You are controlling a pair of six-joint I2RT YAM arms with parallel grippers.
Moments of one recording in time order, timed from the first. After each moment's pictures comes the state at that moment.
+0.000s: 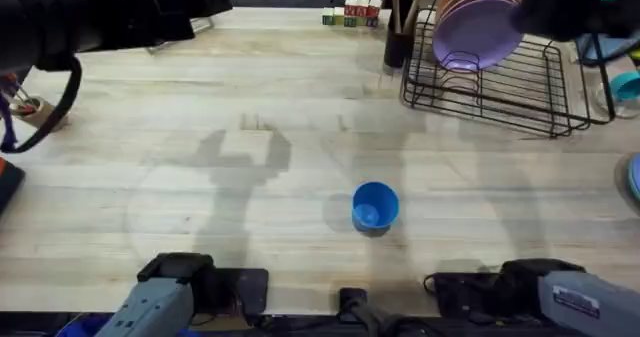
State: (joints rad) left arm -0.01 0.91 1.25 -0.86 0.08 -0.14; right arm 0.02 1.24 1.24 -0.66 0.13 0.06
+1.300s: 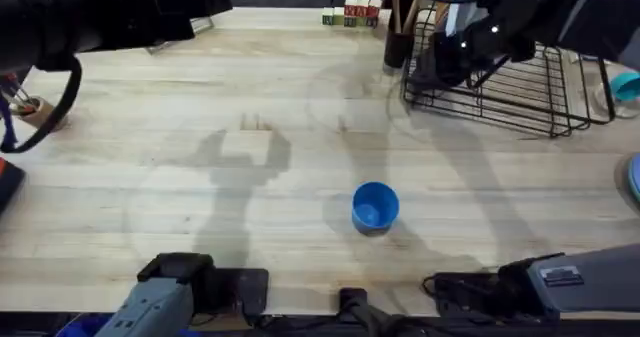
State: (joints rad) left arm -0.01 0.91 1.25 -0.86 0.08 -0.14; right arm 0.20 1.63 1.24 -0.65 0.00 0.06
